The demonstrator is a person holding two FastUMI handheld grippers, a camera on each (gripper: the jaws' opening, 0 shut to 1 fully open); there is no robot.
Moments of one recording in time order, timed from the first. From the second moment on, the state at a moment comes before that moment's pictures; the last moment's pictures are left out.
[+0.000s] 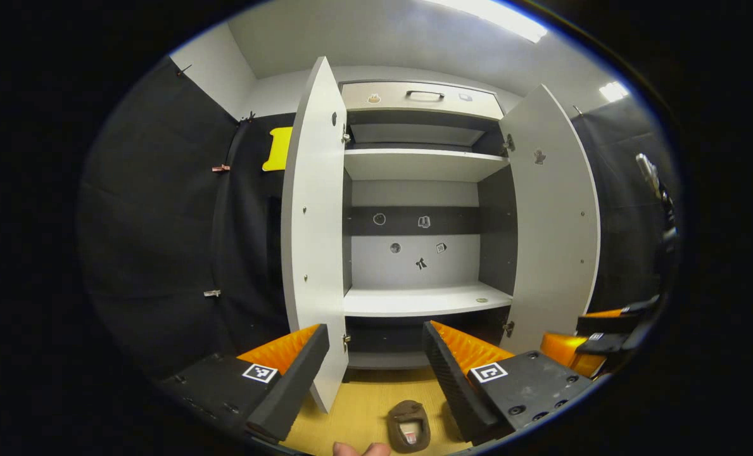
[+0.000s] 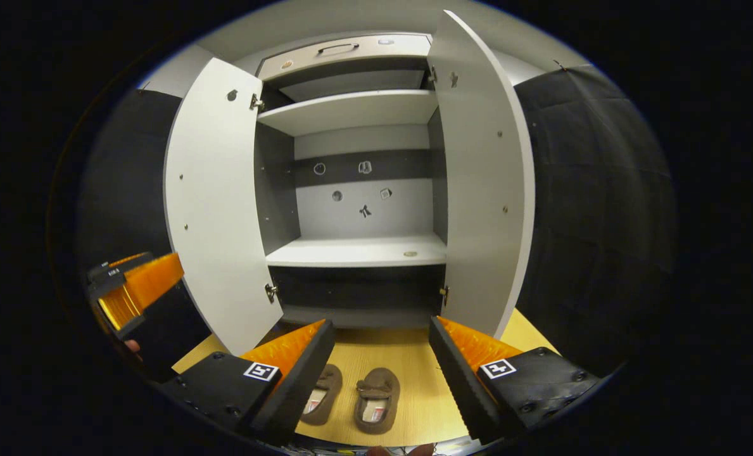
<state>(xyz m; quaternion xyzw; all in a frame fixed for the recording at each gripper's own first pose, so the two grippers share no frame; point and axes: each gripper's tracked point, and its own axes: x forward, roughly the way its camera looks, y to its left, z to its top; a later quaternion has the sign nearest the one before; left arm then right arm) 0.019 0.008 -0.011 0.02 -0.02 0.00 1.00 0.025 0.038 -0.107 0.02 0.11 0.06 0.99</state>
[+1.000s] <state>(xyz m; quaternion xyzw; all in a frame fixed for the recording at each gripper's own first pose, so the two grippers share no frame) 0.025 0.029 -0.098 0.04 0.04 0.03 1.00 0.056 0.077 -0.380 0.04 0.35 0.08 0.93</state>
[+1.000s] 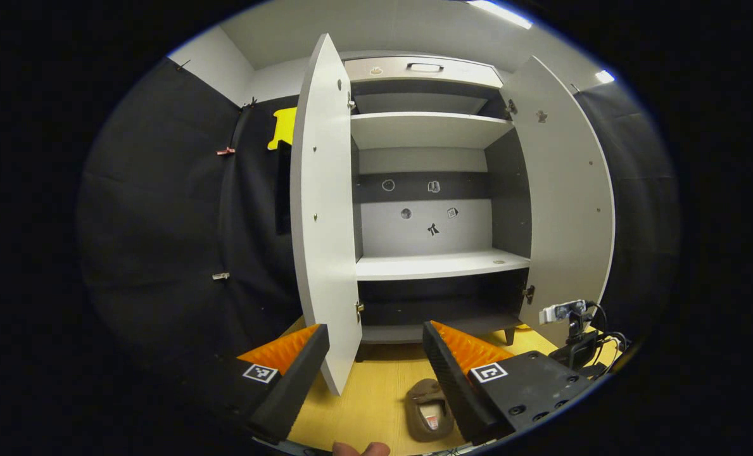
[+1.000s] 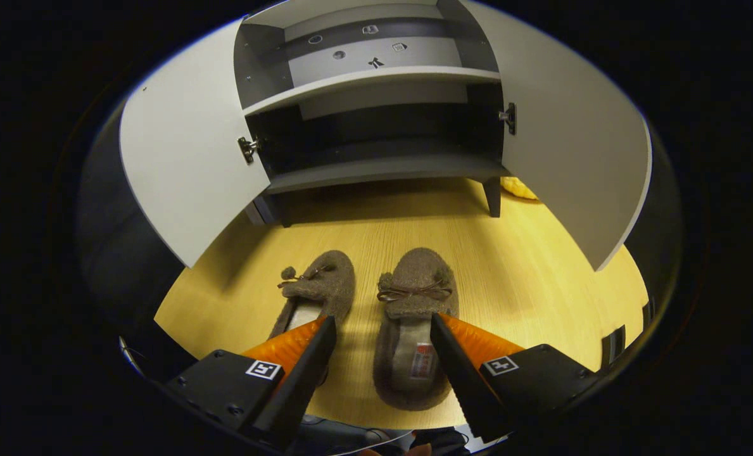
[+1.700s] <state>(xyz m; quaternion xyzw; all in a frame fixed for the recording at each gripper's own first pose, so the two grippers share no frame) 0.016 0.056 -0.131 0.04 0.08 0.05 1.00 0.119 0.080 -0.445 0.04 0.35 0.01 0.94</state>
